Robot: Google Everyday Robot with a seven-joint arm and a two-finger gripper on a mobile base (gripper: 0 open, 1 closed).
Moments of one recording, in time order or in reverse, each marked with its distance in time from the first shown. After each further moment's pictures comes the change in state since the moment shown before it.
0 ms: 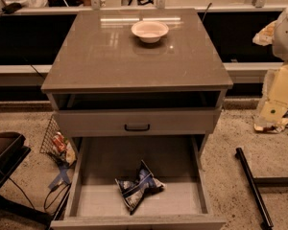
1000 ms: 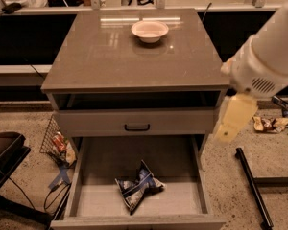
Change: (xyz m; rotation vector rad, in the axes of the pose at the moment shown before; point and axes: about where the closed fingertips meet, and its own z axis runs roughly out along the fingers) arm -0.034 0.023 0.068 -0.059 -0.069 0.055
